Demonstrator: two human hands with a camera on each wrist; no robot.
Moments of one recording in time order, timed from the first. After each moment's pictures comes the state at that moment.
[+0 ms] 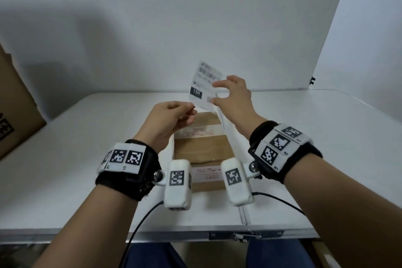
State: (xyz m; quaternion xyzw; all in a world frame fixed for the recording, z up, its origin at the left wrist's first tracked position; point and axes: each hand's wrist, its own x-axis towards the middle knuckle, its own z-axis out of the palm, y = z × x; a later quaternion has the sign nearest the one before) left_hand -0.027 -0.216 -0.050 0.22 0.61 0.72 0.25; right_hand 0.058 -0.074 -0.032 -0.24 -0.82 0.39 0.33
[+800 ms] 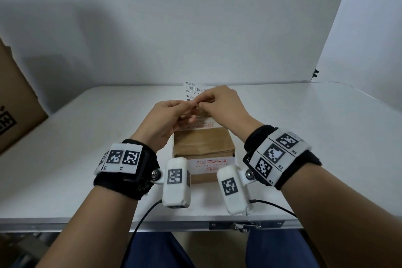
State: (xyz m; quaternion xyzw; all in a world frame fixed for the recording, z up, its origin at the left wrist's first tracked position) left_hand -0.021 -0.223 -0.061 0.24 0.60 0.71 0.28; right_hand 0.066 -0.102 -0.038 -0.17 -0.87 0.39 0.24
